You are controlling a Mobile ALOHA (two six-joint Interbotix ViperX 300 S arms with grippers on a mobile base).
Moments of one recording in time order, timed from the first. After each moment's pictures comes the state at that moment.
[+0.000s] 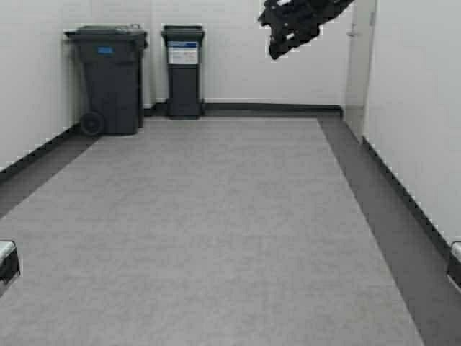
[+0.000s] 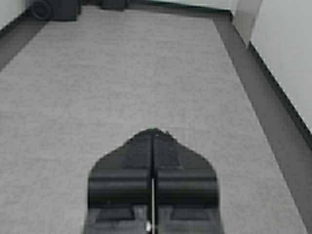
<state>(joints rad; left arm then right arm) -0.04 -0.96 1.26 0.00 -0.27 -0.13 0.57 -0.19 0.70 -0.41 0.13 0.11</state>
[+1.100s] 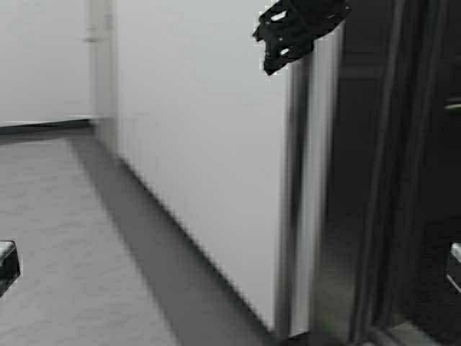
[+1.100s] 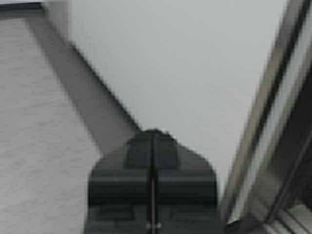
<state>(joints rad) -0.04 -0.90 1.25 0.01 -0.29 -0.10 0.59 -0.15 0.70 -0.40 0.12 0.11</state>
